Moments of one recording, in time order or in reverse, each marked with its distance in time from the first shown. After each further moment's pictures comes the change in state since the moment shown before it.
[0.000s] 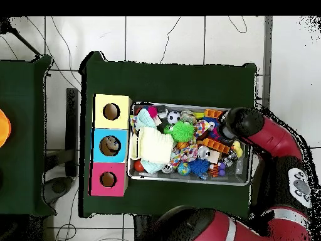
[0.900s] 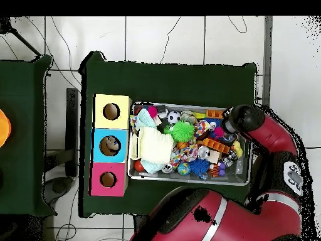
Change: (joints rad) arm 0.003 0.143 -0.069 -0.112 0.133 -0.040 0.057
